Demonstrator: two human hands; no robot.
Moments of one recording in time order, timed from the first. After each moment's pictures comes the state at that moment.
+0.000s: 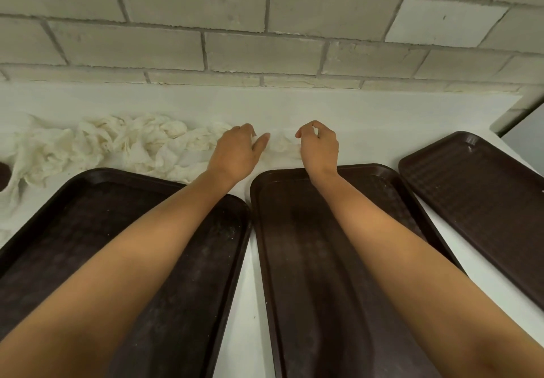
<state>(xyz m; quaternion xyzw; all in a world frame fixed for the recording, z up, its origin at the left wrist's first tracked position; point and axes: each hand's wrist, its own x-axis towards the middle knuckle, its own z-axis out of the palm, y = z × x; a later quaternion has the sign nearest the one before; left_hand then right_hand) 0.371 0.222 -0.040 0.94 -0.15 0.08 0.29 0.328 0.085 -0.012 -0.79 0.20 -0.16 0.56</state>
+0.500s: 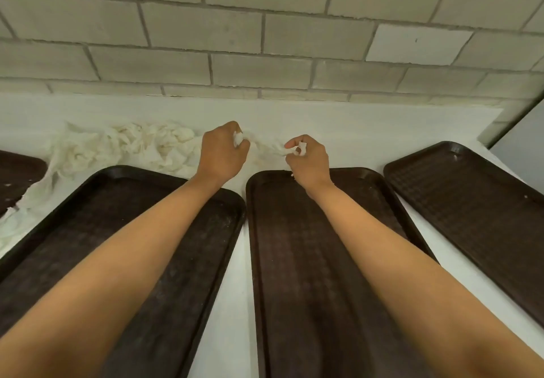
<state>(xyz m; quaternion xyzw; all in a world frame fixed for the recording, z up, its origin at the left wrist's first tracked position) 0.318 0.237 0.000 0.90 -0.12 0.17 0.38 0.288 0.078 -0.009 -0.82 0.11 -0.12 0.54</state>
